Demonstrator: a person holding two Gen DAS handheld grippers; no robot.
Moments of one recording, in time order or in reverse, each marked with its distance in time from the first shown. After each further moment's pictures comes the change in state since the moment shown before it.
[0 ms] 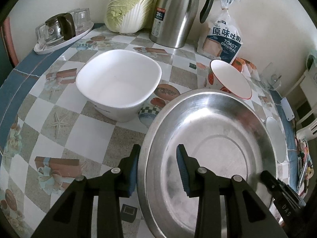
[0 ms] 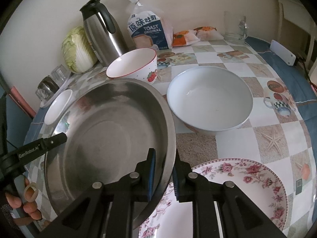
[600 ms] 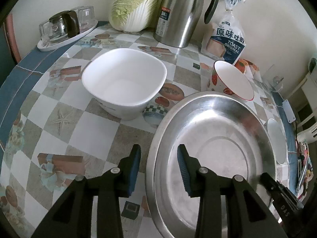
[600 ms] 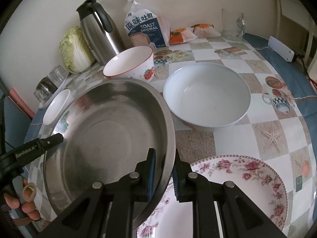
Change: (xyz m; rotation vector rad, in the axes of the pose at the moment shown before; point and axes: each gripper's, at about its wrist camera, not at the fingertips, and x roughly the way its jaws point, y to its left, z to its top) left arm -0.004 0.006 -0.001 -0.020 0.011 0.007; right arm 0.000 -0.002 0.000 0.022 0.017 -0.005
